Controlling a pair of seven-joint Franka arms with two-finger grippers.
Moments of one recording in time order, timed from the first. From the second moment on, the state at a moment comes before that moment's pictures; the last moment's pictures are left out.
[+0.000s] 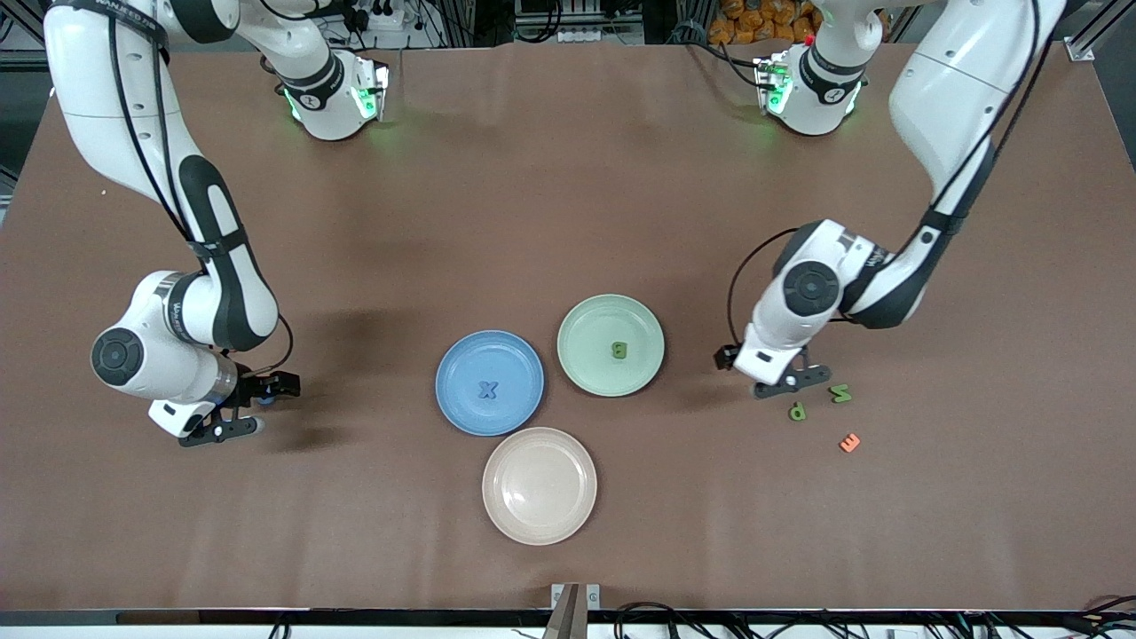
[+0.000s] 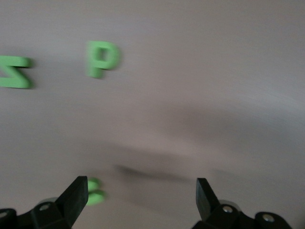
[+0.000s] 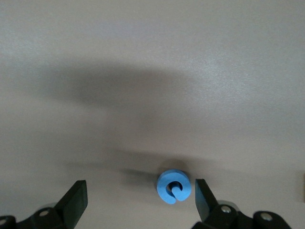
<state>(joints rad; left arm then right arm) 0.08 0.59 -0.45 -1.92 0.44 2.38 -0.90 0.11 0.65 -0.17 -1.75 0.18 2.33 -0.36</state>
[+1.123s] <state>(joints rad) 0.31 0.49 -0.53 -2.13 0.44 2.54 -1.20 0.05 0.67 -0.17 -1.82 0.17 2.45 -0.39</state>
